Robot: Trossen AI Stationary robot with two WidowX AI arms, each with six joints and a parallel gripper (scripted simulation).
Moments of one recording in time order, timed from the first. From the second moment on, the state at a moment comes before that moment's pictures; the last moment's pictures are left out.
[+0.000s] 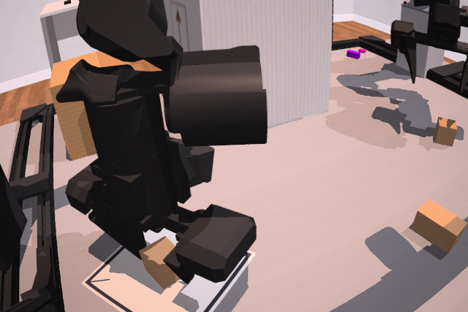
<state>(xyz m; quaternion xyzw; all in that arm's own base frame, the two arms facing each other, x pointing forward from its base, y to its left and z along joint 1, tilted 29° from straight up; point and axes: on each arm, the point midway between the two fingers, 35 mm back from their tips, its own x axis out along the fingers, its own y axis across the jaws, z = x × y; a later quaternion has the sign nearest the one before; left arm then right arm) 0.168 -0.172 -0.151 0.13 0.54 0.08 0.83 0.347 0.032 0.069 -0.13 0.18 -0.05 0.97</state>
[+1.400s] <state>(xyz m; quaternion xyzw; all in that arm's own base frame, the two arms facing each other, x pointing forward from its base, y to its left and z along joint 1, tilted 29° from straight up) 0.113 -0.220 -0.032 0.13 0.54 0.08 0.83 0.347 0.032 0.069 -0.13 0.18 -0.05 0.97</state>
